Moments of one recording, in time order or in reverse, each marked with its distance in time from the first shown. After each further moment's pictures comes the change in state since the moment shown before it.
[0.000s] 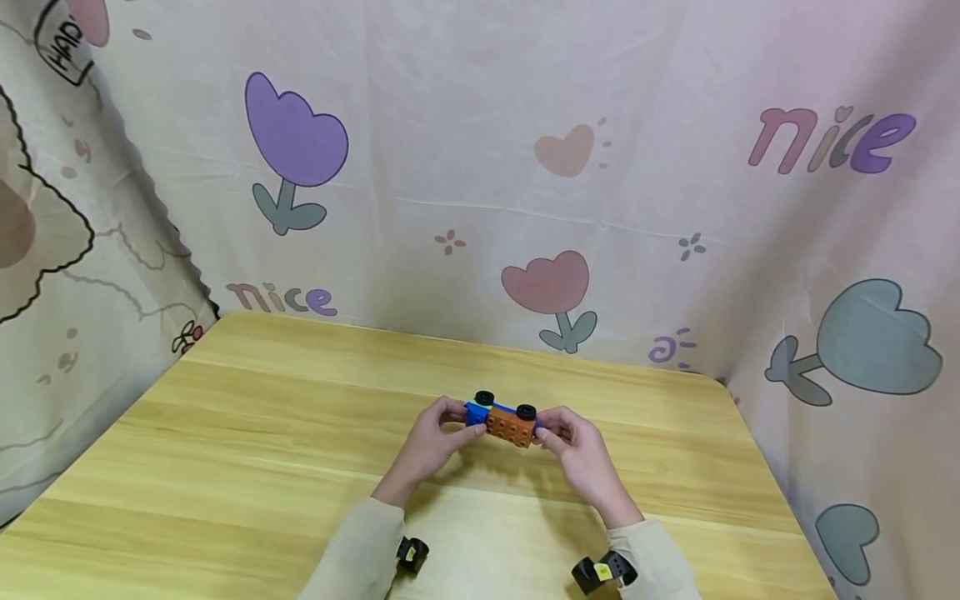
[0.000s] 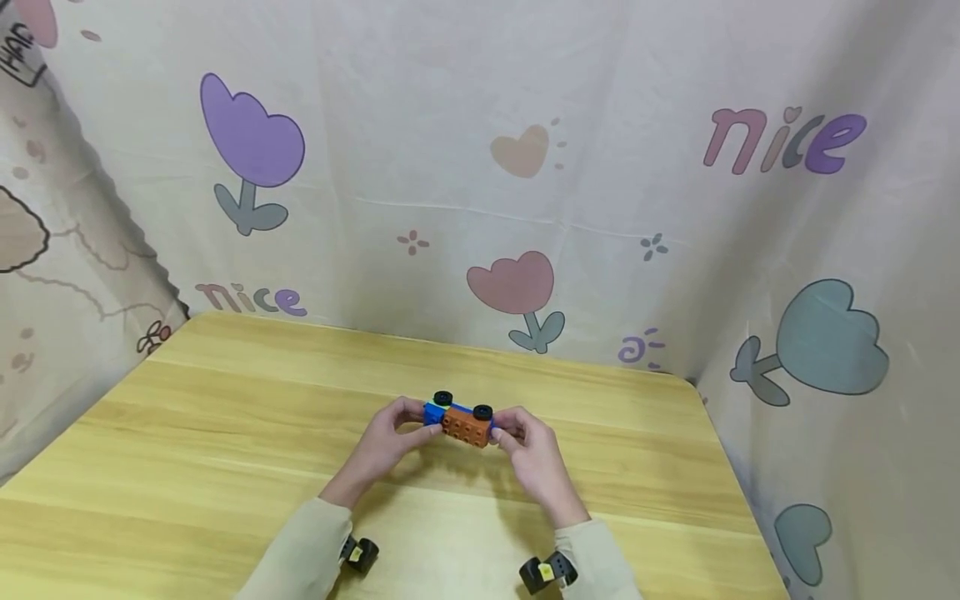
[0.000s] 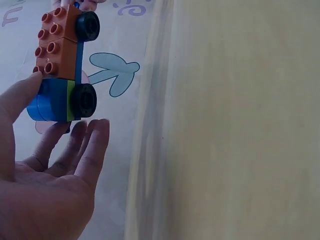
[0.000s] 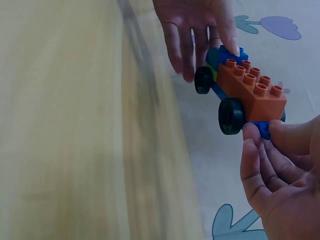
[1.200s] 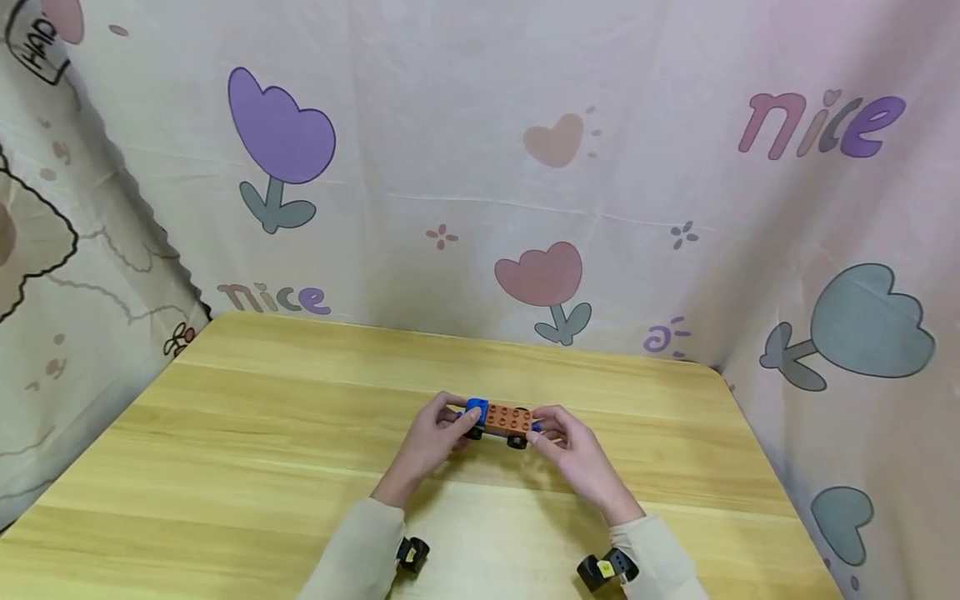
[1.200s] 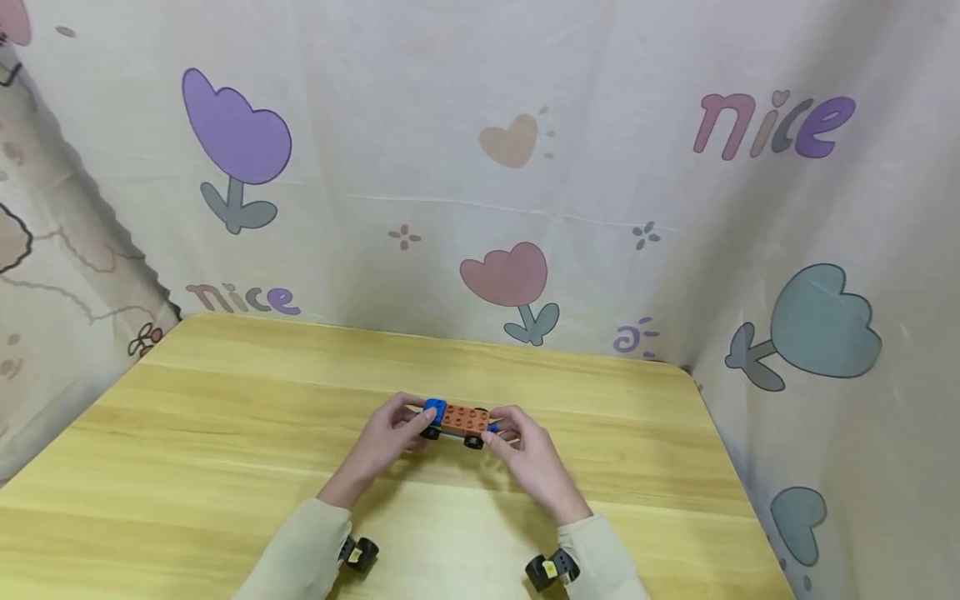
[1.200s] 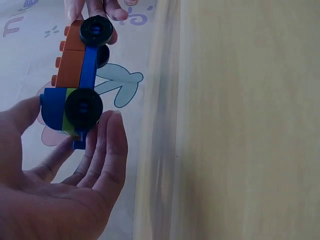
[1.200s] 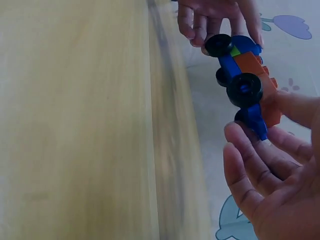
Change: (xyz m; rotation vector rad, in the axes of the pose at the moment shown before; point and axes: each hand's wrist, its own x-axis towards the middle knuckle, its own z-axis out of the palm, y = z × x) left_hand -0.002 0.007 0.006 -0.090 -0.035 -0.052; right_hand -0.007 0.007 -0.005 -0.118 -0.071 0.041
